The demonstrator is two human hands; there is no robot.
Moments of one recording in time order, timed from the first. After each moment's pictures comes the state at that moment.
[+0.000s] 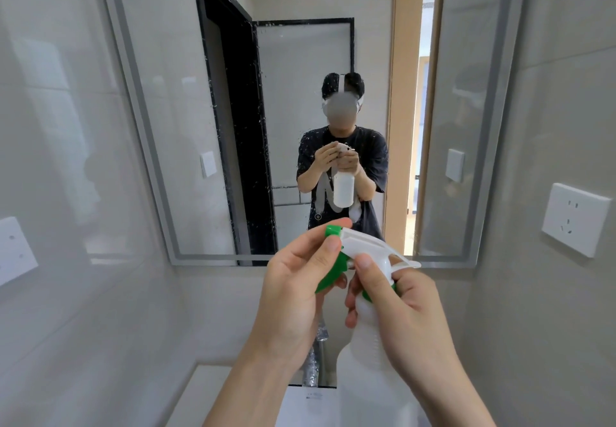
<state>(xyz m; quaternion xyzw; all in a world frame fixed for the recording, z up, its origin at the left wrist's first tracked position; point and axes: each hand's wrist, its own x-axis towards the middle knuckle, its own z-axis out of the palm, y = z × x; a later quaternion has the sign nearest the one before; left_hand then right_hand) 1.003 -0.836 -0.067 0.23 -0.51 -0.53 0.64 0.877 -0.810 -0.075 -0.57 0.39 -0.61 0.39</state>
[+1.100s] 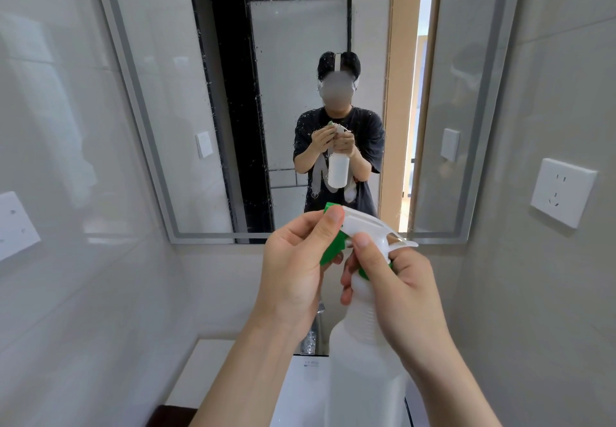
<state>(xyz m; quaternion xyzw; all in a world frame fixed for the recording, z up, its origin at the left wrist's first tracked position) 0.997 -0.827 -0.073 0.26 -0.48 -0.53 0.65 0.880 -0.799 -0.086 -0.56 0.38 -0.63 0.39</state>
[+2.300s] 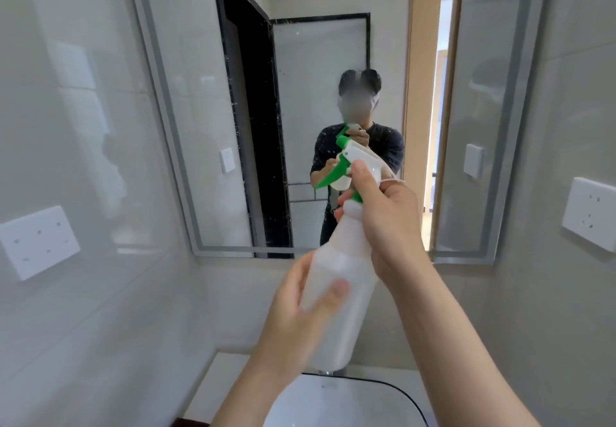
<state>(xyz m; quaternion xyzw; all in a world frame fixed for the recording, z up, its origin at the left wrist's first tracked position) 1.031 -0.816 -0.108 0.44 -0.59 -0.39 0.55 0.909 -0.866 -0.018 -0.48 0.35 -0.68 0.43</state>
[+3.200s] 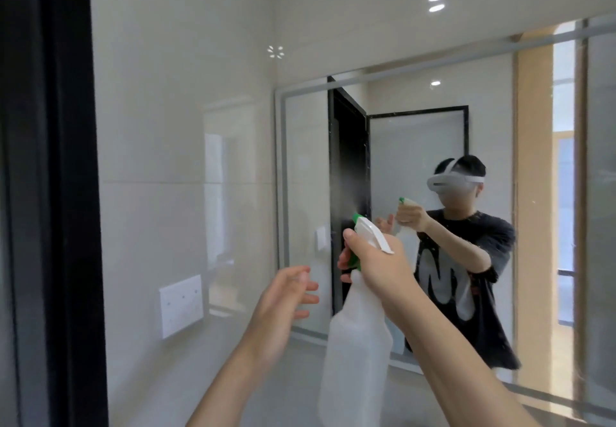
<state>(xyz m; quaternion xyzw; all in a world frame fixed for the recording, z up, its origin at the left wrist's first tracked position) 1.173 -0.840 -0.011 0.50 -0.51 -0.24 0.66 1.033 -0.920 0.044 -0.63 0.27 -0.56 0.46</state>
